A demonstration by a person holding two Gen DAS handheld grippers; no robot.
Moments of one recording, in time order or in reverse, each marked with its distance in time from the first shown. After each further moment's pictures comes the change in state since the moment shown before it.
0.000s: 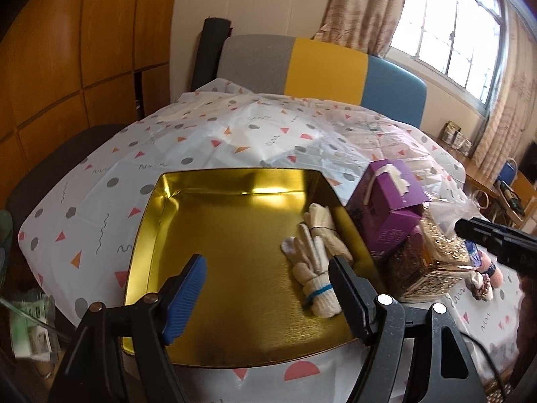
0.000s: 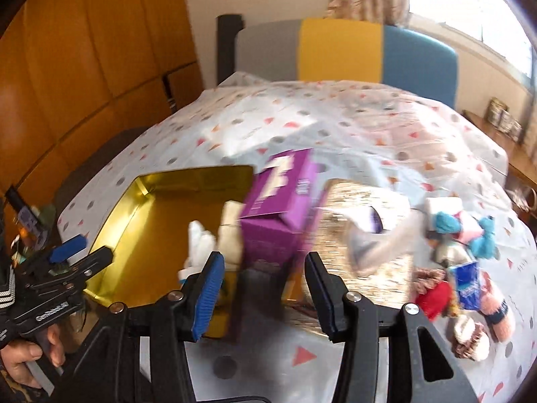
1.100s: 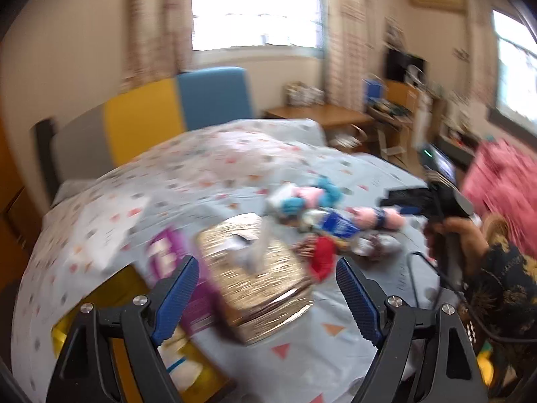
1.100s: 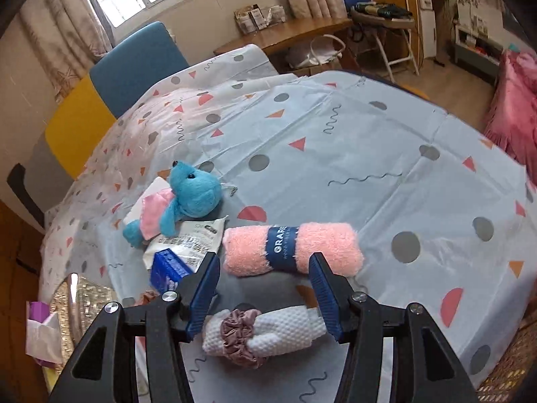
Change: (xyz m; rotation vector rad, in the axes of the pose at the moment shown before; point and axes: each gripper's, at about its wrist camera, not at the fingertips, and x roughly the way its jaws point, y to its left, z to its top) left arm -0.033 -0.225 0.038 0.617 -0.044 -0.442; right arm -0.047 -0.315 -0.107 0.875 -0.048 -0.373
